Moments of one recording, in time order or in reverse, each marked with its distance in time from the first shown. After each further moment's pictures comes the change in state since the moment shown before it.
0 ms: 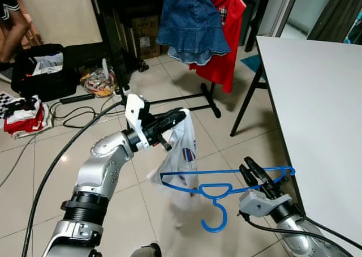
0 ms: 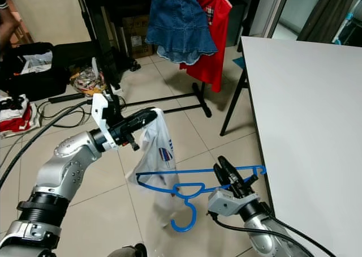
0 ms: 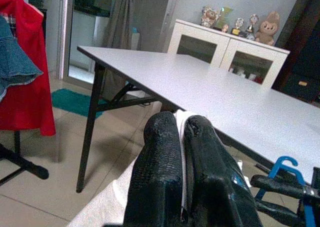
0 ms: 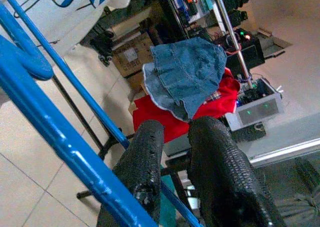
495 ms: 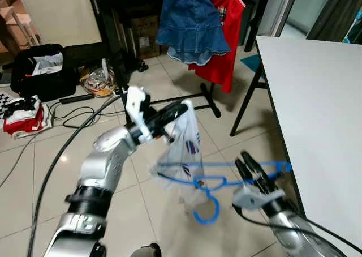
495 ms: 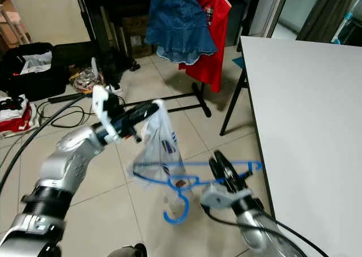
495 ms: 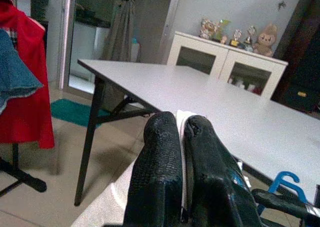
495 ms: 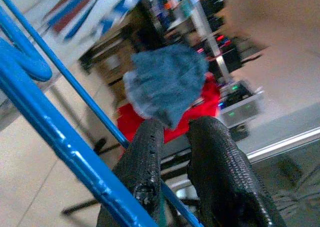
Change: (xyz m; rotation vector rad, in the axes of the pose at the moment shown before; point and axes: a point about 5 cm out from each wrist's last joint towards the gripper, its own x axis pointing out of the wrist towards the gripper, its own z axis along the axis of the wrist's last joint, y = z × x) left arm 0.014 0.001 0.016 0.007 -0.050 0.002; right arm 0.018 -0.007 0.021 0.012 -0.044 -0.106
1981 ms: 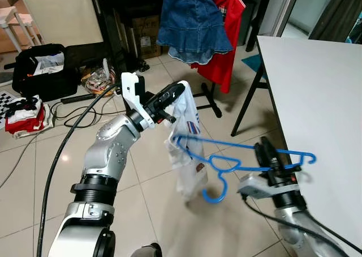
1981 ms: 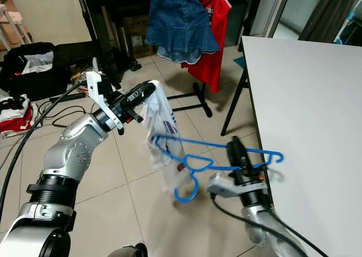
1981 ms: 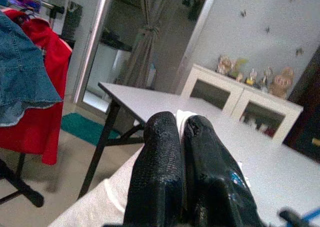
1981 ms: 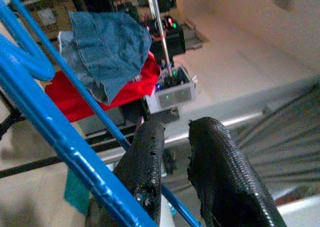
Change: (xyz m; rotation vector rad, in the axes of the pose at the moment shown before) left arm 0.011 0.010 0.018 -0.119 -0.131 0.110; right arm -0.002 -0.020 -0.003 -0.308 0.098 -0.183
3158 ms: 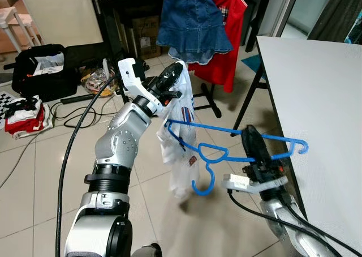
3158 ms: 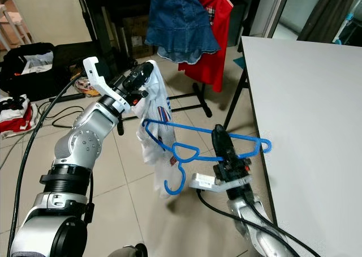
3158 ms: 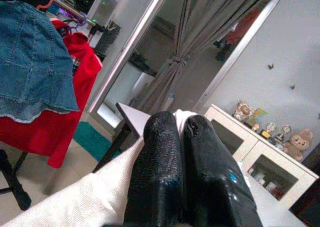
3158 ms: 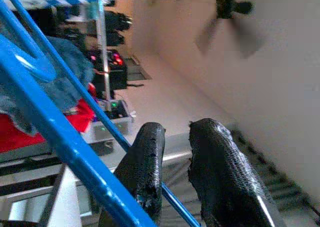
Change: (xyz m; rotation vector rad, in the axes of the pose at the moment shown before) left arm 0.024 -0.003 0.013 -0.160 -0.117 0.172; right arm 0.022 -0.010 0.031 -0.230 -0.146 -0.188
